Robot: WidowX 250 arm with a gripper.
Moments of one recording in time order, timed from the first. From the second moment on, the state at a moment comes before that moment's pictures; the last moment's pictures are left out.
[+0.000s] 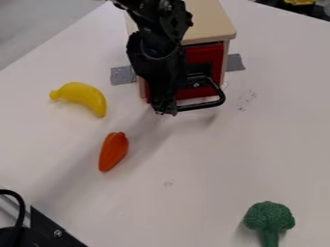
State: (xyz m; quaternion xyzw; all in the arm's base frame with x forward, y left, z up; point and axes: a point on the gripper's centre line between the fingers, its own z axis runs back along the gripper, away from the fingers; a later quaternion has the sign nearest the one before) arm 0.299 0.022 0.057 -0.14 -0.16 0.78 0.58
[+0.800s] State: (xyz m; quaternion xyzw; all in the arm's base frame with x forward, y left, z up) arm 0.310 0.024 0.041 -0.13 -0.15 0.80 0.57
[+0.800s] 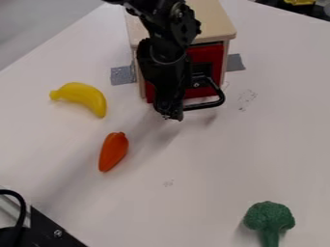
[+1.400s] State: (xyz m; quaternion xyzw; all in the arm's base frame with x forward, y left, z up) arm 0.312 0.028 0.041 -0.13 -0.14 0.81 0.56
